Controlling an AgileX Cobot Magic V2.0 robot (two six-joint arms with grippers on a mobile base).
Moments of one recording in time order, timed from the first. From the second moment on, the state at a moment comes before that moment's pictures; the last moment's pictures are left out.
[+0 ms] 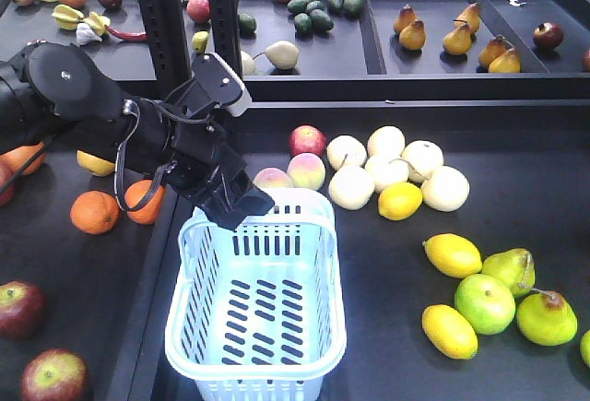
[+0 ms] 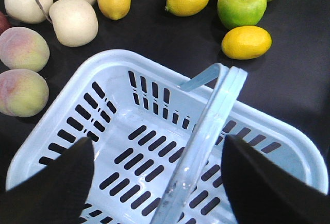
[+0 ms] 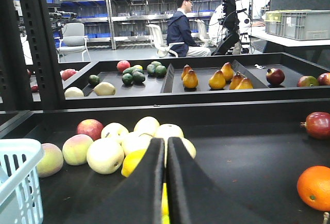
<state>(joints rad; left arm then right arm) -0.38 1.68 -1.36 -0.65 0.81 0.99 0.01 -0.01 0.03 -0.26 0.05 0.25</state>
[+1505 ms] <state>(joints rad) -0.42 1.75 -1.36 -0.63 0.81 1.01 0.01 -0.01 0.03 -0.26 0.05 0.25</state>
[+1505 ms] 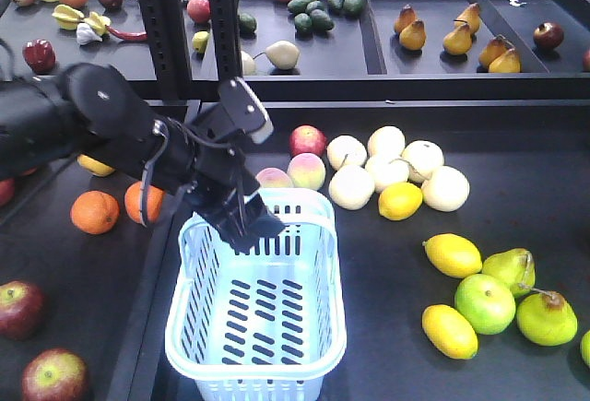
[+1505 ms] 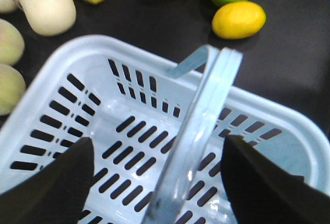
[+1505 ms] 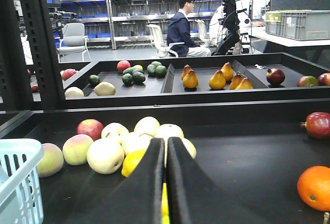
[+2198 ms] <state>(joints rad) -0.42 1.76 -1.36 -0.67 0.82 1.01 0.01 -0.01 0.03 -0.26 0.05 0.25</state>
